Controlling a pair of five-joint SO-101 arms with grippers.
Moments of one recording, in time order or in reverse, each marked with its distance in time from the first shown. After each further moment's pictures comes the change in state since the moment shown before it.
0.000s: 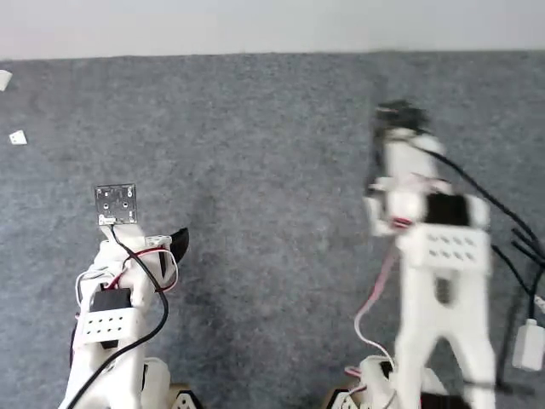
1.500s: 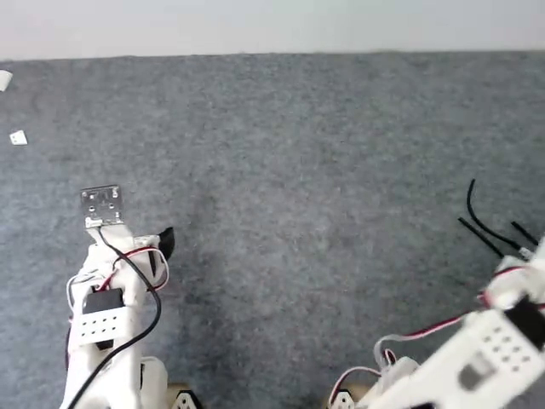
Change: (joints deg) left arm -4.7 0.0 0.0 0.0 0.8; right arm 39.6 -23.7 28.6 -21.5 3.3
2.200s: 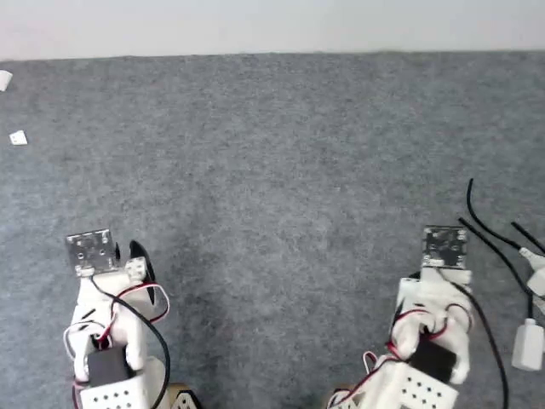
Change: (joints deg) left arm -1.8 -54.2 13.8 30.5 1.5; right arm -23.8 -41.8 35.0 6.1 -0.3
